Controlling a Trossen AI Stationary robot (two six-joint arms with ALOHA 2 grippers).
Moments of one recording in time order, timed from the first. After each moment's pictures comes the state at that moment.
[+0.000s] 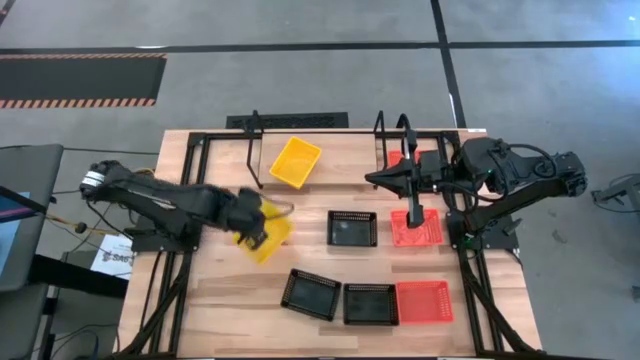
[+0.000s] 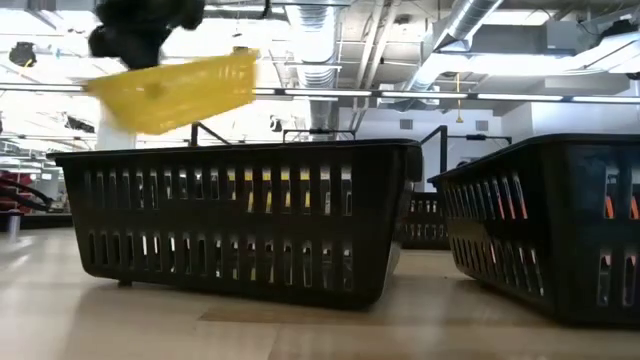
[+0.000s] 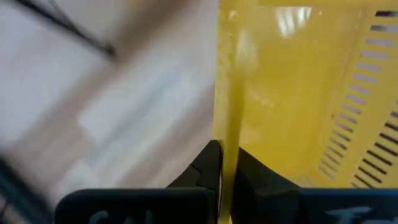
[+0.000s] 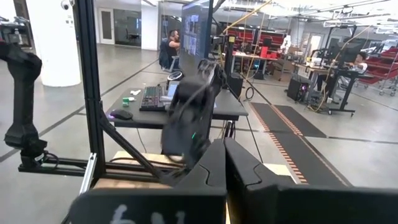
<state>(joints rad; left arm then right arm) -0.20 1.29 1.17 -1.18 -0.34 -0.99 0.20 1.11 1.37 -0.21 0.21 -0.10</state>
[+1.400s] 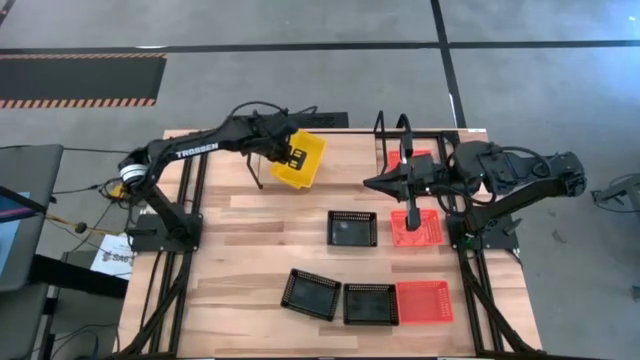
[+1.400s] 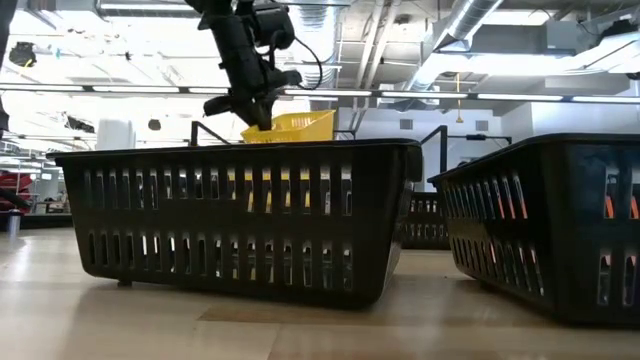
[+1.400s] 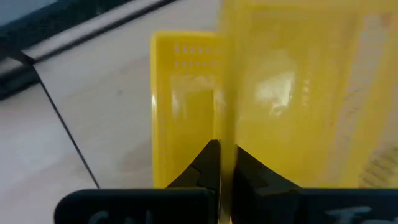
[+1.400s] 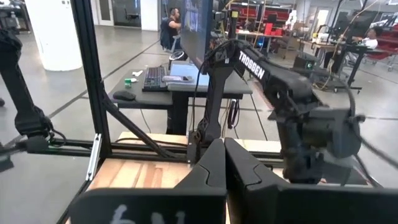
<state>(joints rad) 0.48 1.62 1.41 -0.86 -0.13 -0.56 0.19 1.12 1.37 -0.30 0.21 -0.05</state>
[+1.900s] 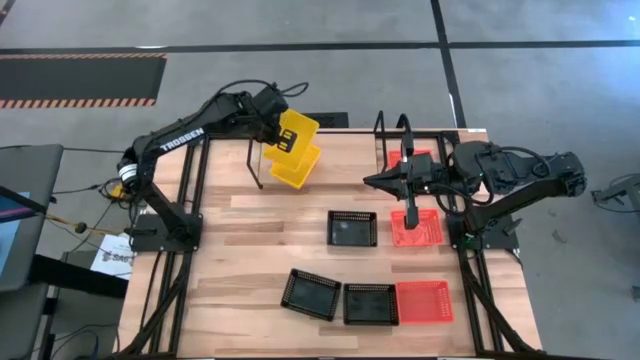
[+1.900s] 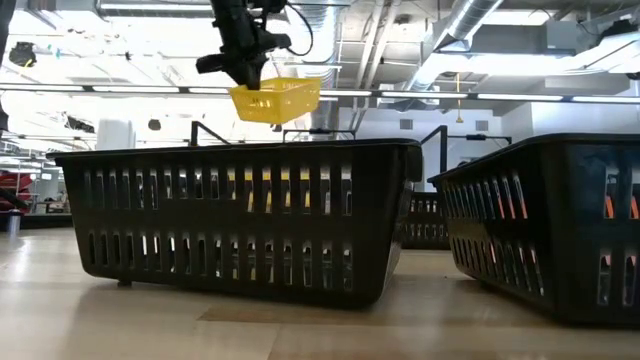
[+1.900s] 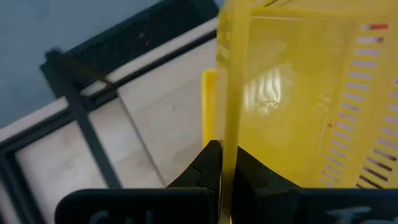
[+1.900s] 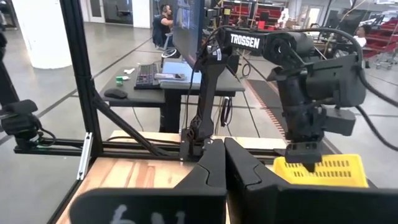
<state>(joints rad) 0.52 1.62 1.70 -1.19 -0.21 -0.51 0.19 1.12 1.37 -0.31 0.24 -0.06</state>
